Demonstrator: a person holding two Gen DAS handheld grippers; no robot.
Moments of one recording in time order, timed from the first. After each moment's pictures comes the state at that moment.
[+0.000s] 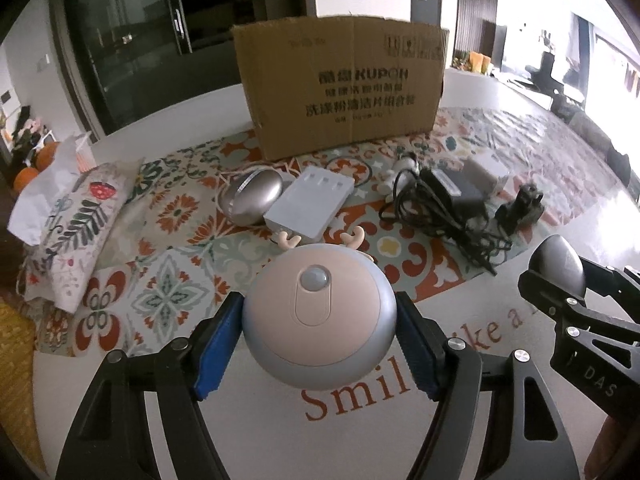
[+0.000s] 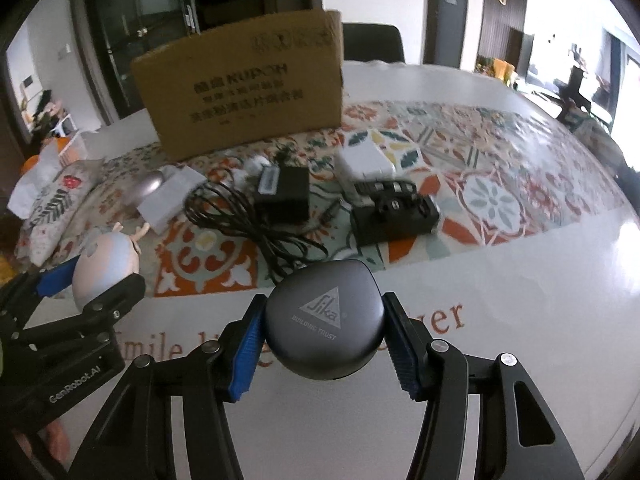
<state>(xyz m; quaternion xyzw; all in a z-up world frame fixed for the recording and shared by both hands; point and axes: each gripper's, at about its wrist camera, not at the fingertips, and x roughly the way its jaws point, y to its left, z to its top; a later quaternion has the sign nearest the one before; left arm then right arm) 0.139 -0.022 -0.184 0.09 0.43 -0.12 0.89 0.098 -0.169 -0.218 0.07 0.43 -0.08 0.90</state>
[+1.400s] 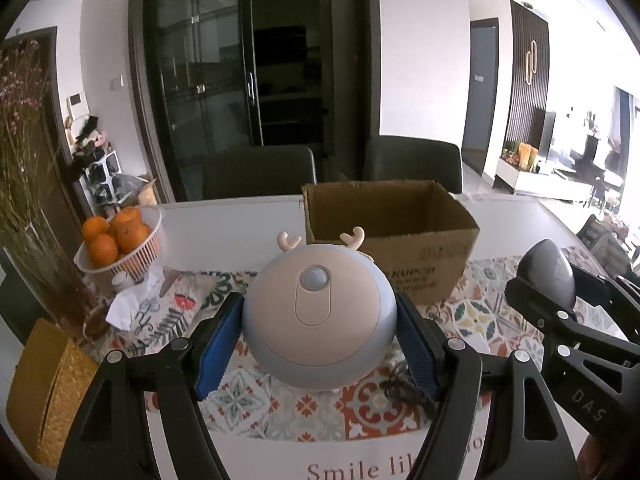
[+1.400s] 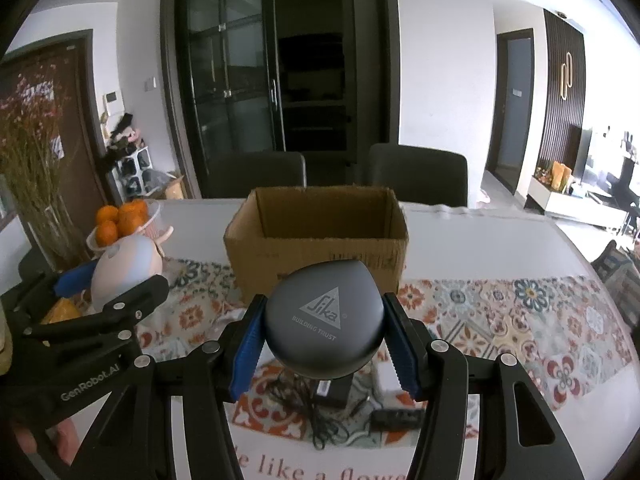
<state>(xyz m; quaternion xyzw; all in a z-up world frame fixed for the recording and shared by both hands) 0.168 -0.027 -0.024 0.03 0.31 -0.03 0.95 0.149 -0.177 -0.051 0.01 0.29 0.05 0.96</state>
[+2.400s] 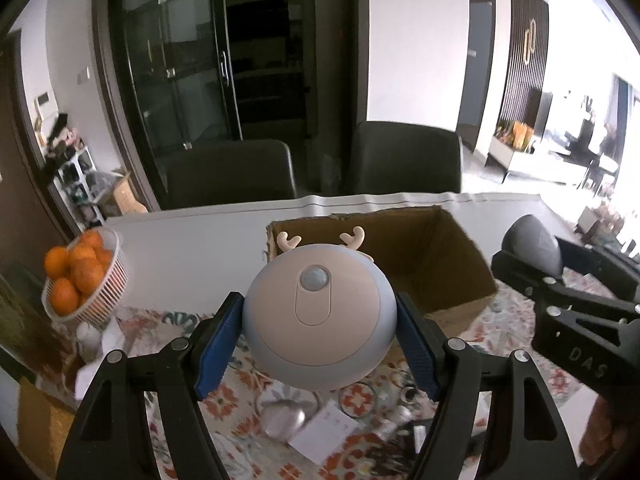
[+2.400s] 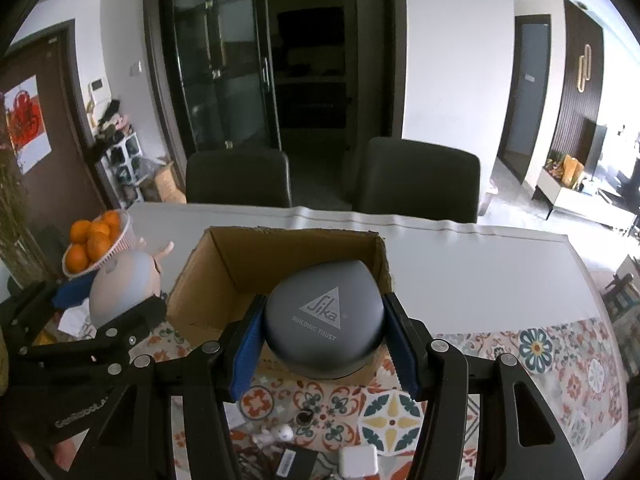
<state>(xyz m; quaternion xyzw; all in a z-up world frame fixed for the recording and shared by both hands) 0.302 -0.059 -0.011 0.05 0.37 -0.05 0.93 0.297 -0.209 -0.024 0.01 0.35 0.06 0.93</state>
